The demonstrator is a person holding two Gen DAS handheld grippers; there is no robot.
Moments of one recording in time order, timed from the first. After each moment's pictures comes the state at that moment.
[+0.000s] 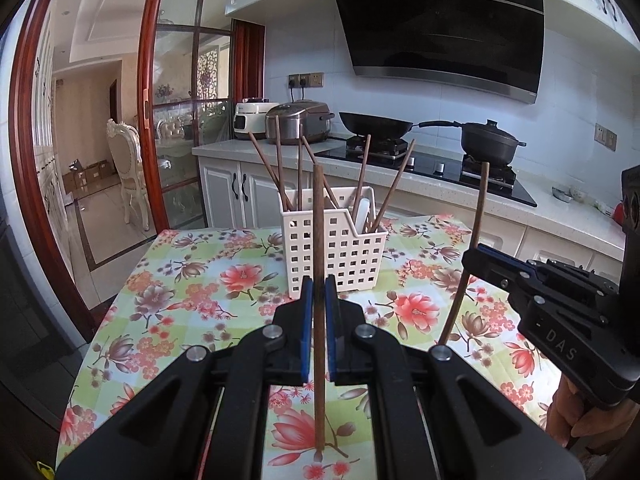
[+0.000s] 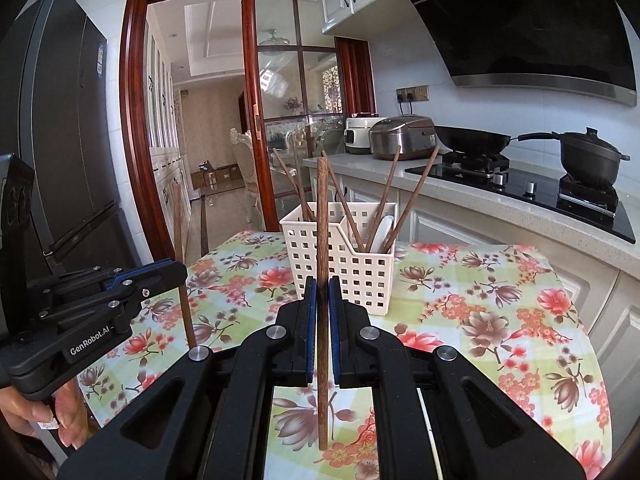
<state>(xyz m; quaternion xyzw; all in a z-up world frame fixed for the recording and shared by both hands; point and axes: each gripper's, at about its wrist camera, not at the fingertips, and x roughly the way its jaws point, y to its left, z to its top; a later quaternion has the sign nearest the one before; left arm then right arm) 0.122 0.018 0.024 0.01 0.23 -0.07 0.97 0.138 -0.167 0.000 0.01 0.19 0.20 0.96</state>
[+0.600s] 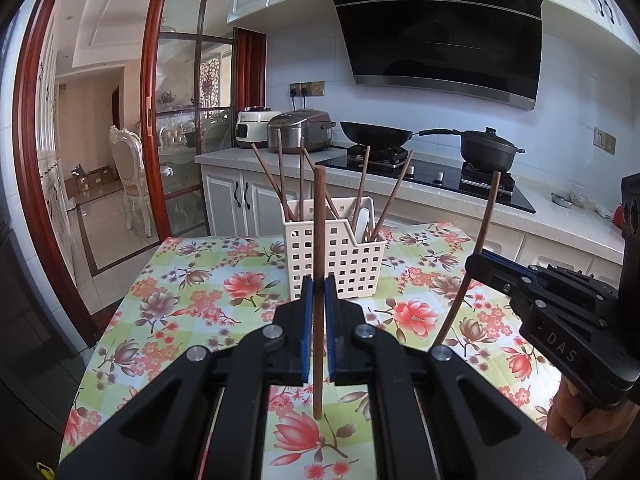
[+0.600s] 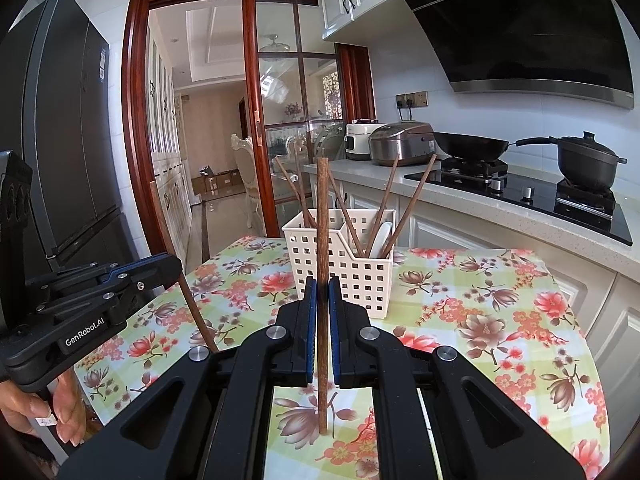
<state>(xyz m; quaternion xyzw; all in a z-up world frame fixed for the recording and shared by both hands) 0.114 0.016 0.031 0.01 0.21 -0.06 0.97 0.133 -0.172 0.004 0.01 0.18 0.20 0.96</state>
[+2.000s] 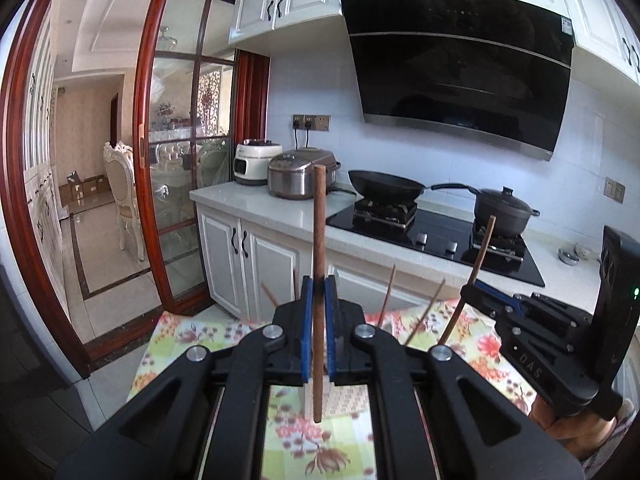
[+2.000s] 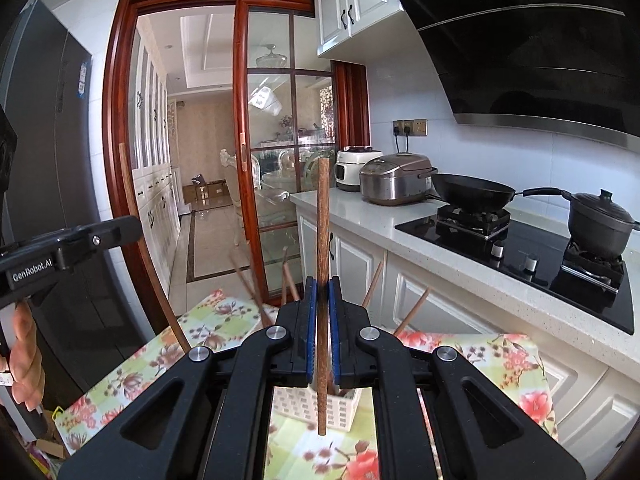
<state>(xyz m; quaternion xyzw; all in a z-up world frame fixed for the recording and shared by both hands) 0.247 0.044 0.164 -0.01 0.18 -0.07 0.98 0.269 -0.169 0.104 0.00 0.16 0.19 0.97</state>
